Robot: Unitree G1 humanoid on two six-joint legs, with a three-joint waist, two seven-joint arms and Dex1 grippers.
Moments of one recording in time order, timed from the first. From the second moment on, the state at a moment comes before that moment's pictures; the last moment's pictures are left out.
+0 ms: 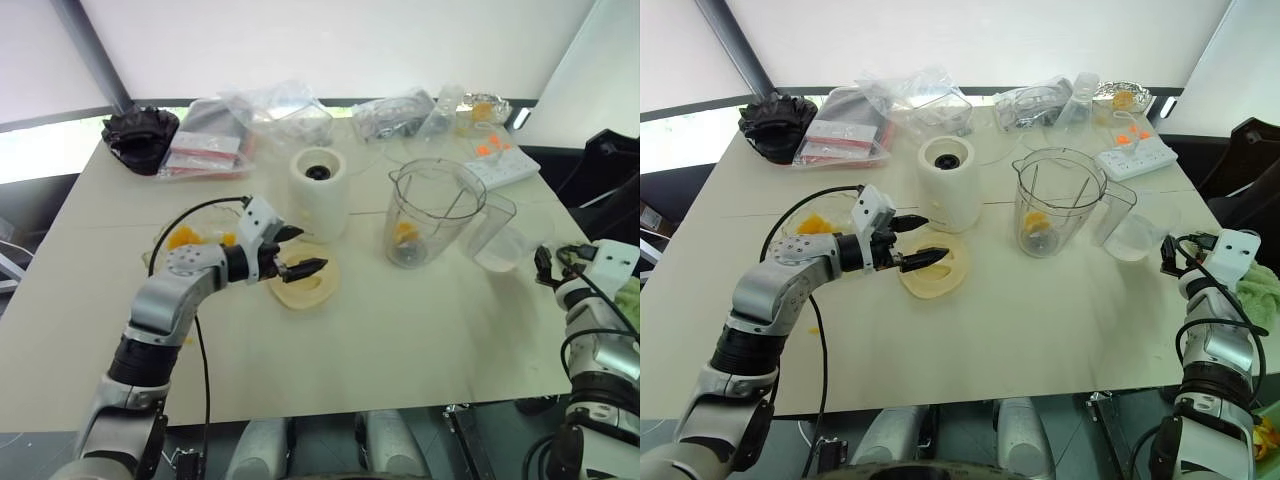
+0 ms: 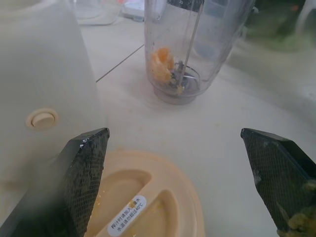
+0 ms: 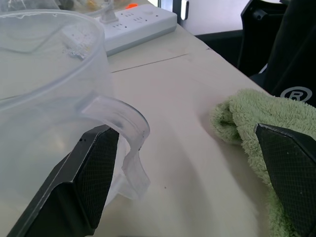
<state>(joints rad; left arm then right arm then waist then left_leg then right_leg) -0.47 0.44 -0.10 -0.15 -0.36 0.67 -0.83 -0.33 -0.56 -0.52 0.60 0.30 0.08 0.21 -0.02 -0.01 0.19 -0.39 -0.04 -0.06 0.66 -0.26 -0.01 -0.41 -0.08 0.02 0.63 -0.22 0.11</state>
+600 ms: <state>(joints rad) -0.48 0.44 -0.10 -0.15 -0.36 0.66 -0.82 -0.37 -0.56 -0.49 0.62 0.30 0.03 0.22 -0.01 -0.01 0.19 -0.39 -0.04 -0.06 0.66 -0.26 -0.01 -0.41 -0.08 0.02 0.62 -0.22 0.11</state>
